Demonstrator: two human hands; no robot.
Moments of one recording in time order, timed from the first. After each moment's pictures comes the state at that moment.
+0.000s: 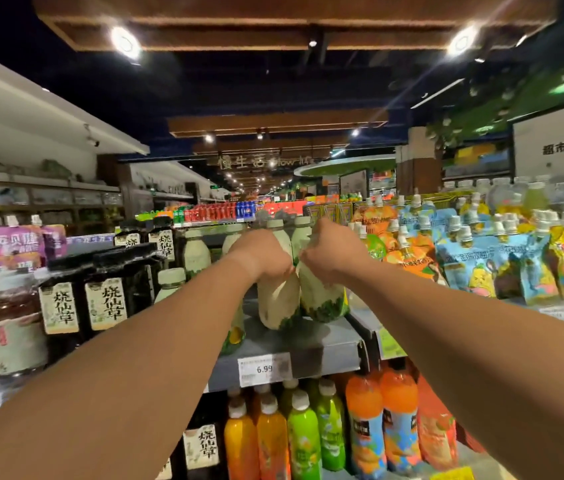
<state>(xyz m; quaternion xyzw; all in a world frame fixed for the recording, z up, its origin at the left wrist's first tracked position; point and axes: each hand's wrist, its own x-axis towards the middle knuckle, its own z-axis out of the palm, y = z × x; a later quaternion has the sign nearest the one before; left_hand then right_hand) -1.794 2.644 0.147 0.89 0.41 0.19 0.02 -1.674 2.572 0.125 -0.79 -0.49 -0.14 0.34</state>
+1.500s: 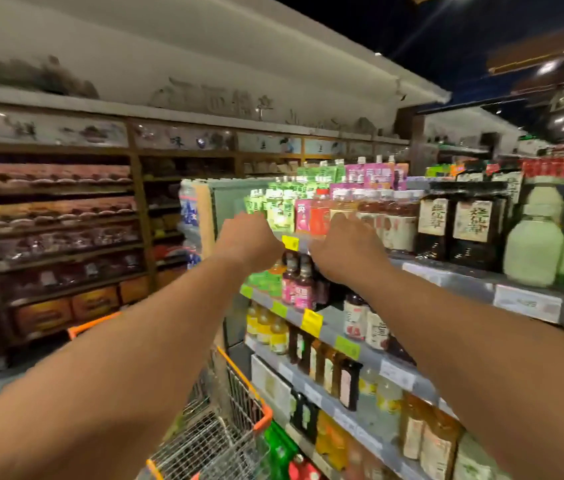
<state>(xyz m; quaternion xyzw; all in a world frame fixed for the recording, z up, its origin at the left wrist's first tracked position) -2.291 2.501 0.076 0.58 0.77 0.23 -0.14 -2.128 2.535 0.065 -0.52 -0.79 0.01 0.32</state>
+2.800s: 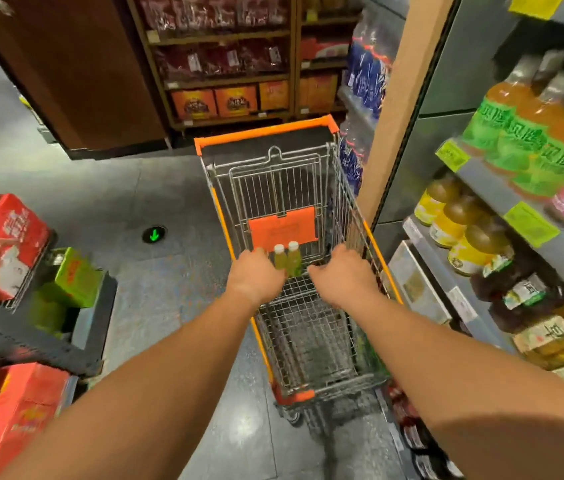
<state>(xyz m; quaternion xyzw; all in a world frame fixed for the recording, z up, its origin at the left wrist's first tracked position) -2.655 2.595 -0.314 0.27 0.92 0.21 0.18 -2.547 2.710 -0.307 -0.43 -0.87 0.23 -0.01</state>
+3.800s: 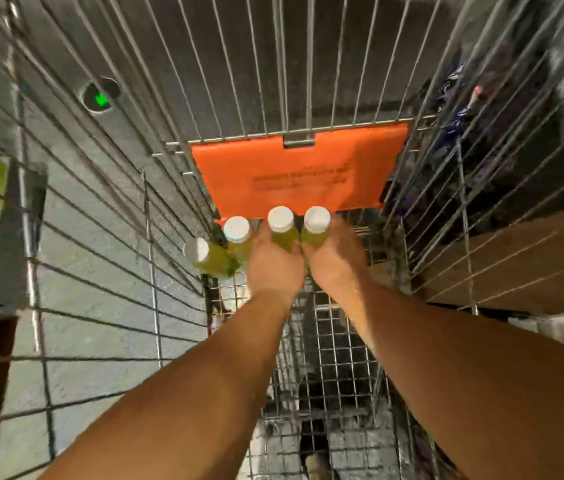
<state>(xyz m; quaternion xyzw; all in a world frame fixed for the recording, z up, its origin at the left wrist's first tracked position) -2.892 2.848 -0.760 -0.03 0.90 0.36 0.23 -2.861 2.941 -0.763 -0.38 -0.84 0.38 -0.09</state>
